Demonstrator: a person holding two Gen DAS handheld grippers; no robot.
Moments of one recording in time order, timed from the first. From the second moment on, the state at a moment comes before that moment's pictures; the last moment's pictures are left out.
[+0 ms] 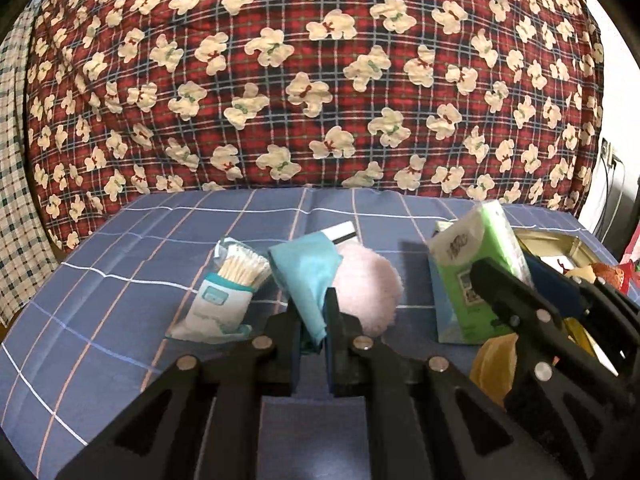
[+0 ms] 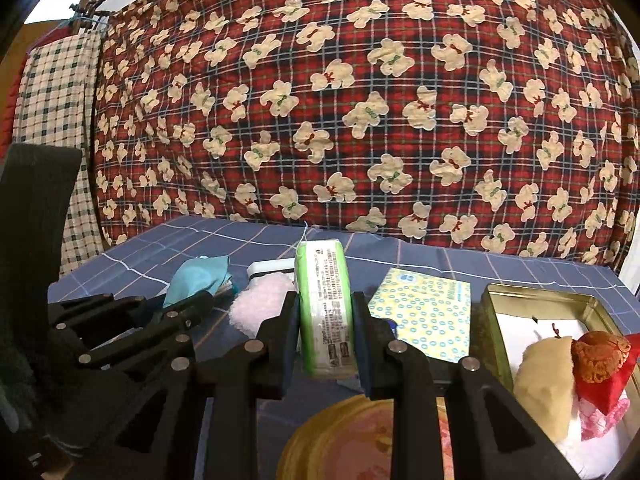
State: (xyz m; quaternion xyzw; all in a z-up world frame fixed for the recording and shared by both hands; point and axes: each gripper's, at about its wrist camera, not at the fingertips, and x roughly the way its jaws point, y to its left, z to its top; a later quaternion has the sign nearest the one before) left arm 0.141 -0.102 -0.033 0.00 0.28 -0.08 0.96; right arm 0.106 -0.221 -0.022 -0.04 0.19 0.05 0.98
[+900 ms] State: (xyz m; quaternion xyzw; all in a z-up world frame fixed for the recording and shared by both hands) left arm 0.135 -0.129 -0.032 0.02 0.26 -0.09 0.96; right arm 0.097 -0.249 -0.019 -0.02 0.17 0.01 0.98
